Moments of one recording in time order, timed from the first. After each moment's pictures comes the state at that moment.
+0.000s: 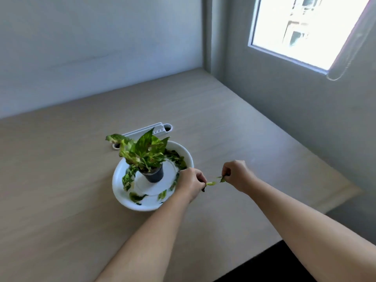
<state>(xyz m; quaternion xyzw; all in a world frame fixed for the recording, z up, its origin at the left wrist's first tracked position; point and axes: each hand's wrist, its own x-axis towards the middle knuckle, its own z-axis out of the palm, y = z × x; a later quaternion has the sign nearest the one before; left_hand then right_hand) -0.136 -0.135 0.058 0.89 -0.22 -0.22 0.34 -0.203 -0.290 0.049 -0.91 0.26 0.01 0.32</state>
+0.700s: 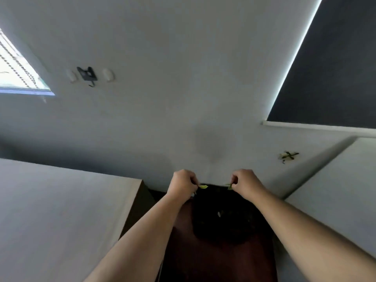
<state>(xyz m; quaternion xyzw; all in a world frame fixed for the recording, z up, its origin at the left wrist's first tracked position) -0.514 -0.534 0.019 0.69 -0.61 -0.35 0.15 -0.717 -0.547 0.011 -0.65 0.70 -0.07 0.29</state>
